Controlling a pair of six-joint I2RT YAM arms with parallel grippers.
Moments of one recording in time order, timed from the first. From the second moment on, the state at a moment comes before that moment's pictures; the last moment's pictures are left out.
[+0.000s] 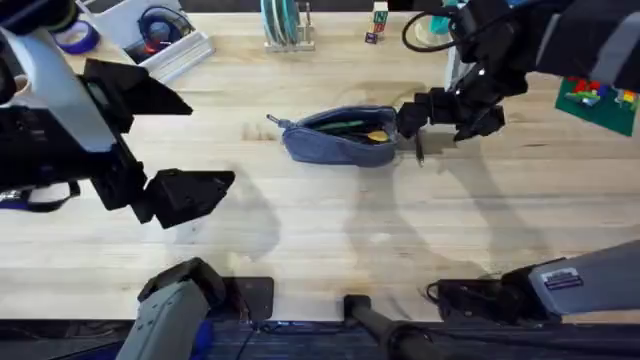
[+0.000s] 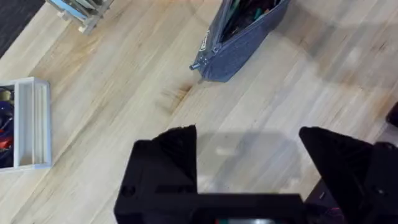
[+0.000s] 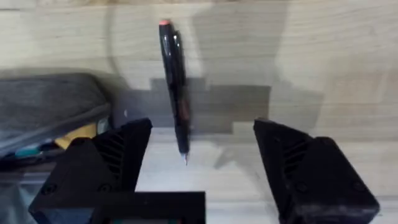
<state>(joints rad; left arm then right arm) 0.49 0.93 1.19 -1.54 0.74 1.33 0.22 1.69 1.15 -0.88 0.03 0.30</state>
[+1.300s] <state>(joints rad) 0.49 0.93 1.19 -1.54 0.73 1.33 0.22 1.76 1.15 -0.85 0.03 0.28</state>
